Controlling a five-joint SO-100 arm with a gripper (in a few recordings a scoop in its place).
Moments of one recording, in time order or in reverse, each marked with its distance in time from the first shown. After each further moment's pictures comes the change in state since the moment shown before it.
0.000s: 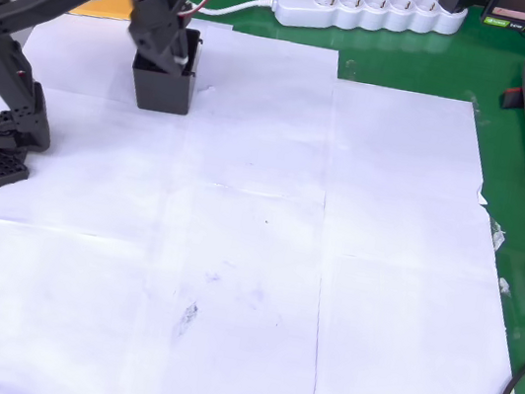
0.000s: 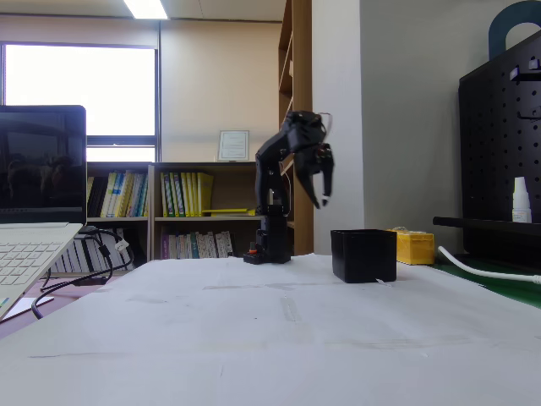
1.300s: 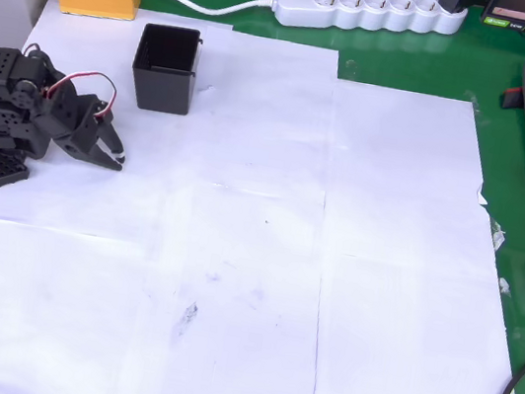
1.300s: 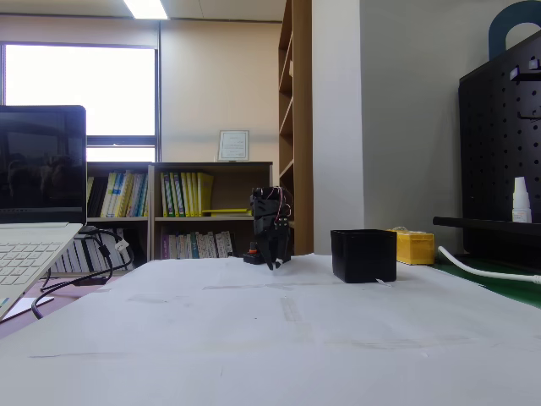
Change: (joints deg) arm 9.1 -74.3 -91.1 -21.2 -20.2
